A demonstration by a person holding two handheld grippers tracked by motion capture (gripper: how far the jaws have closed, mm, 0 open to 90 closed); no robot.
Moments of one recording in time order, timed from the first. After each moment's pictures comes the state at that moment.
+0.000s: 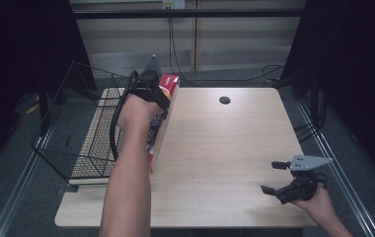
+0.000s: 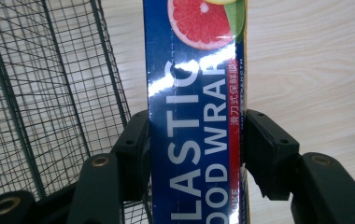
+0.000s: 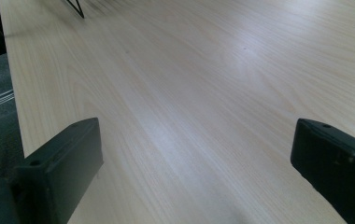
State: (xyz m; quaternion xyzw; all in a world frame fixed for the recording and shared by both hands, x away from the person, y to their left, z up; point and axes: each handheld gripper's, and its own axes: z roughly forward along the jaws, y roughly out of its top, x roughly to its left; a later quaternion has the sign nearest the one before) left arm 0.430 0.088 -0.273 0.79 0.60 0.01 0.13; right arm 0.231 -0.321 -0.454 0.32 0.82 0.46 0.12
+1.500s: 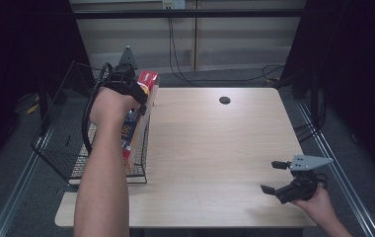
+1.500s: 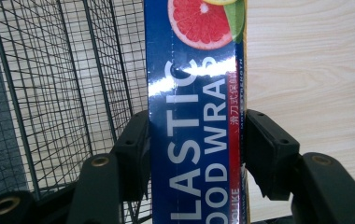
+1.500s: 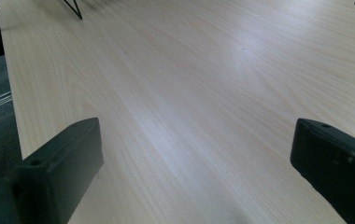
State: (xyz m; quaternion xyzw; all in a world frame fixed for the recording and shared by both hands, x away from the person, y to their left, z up) left arm 0.425 0.137 -0.246 0.77 0.63 0.02 0.11; right arm 0.231 -0.321 -0.455 0.32 0.82 0.46 0.12
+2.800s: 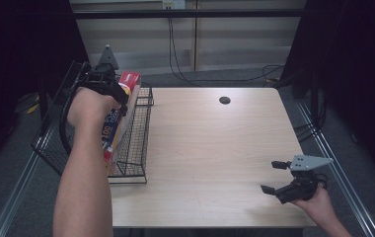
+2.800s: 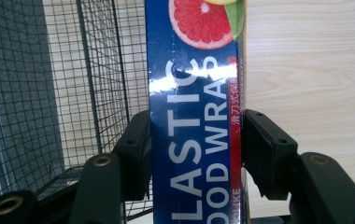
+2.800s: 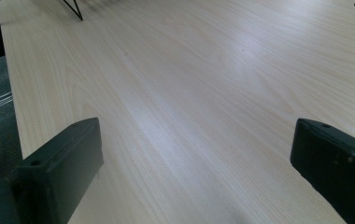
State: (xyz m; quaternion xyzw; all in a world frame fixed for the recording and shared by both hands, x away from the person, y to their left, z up) left arm 0.418 0.176 -0.237 0.75 0.66 0.04 0.09; right arm 0.231 -0.321 -0.455 0.32 0.82 0.46 0.12
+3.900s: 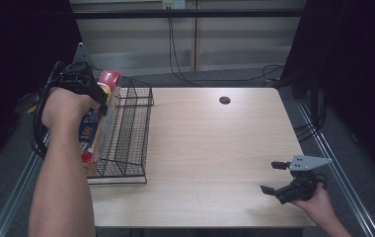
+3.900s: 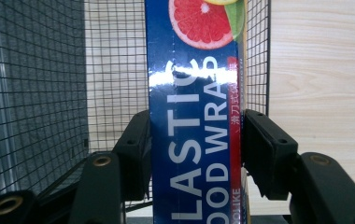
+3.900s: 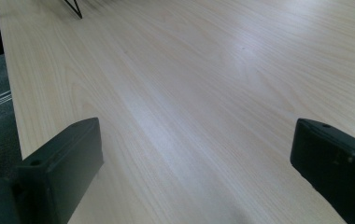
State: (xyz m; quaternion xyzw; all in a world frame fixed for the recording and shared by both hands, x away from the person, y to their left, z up) left arm 0.410 0.223 -0.225 0.72 0.68 0.05 0.09; right arm 0.231 -0.320 -0.456 0.32 0.82 0.46 0.13
